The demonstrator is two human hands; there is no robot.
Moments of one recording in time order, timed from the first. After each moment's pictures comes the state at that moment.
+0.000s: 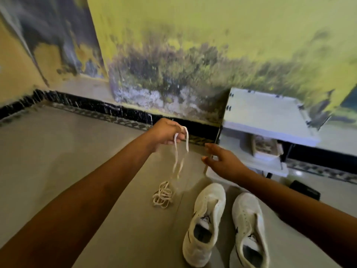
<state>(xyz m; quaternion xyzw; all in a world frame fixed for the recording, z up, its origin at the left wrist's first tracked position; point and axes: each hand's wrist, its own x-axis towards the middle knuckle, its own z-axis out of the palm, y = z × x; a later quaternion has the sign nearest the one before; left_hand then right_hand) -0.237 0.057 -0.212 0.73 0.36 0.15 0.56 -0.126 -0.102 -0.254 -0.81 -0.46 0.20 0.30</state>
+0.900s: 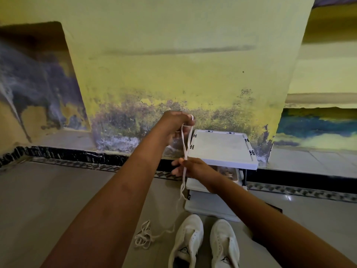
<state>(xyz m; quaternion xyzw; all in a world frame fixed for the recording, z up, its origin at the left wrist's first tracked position) -0.183 -0.053 -0.050 0.70 0.25 0.27 0.61 -0.123 -0.142 -0.164 -0.61 -0.39 0.39 0.57</state>
